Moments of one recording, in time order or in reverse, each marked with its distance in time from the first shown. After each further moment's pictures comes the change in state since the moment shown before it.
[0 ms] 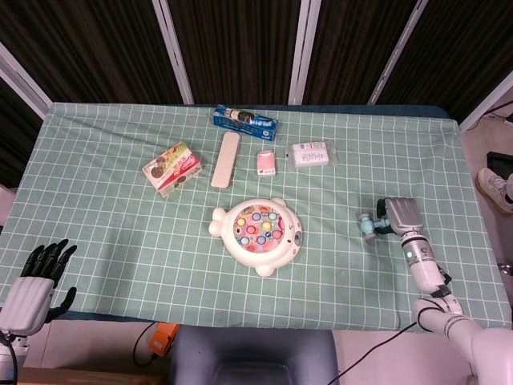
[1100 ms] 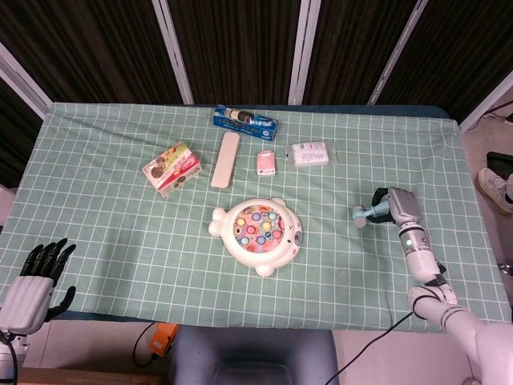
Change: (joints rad) left arm -0.002 0.000 -0.004 -0.004 -0.012 -0.005 0.005; right arm 0.036 0.021 0.111 -0.043 0.079 -0.105 0.164
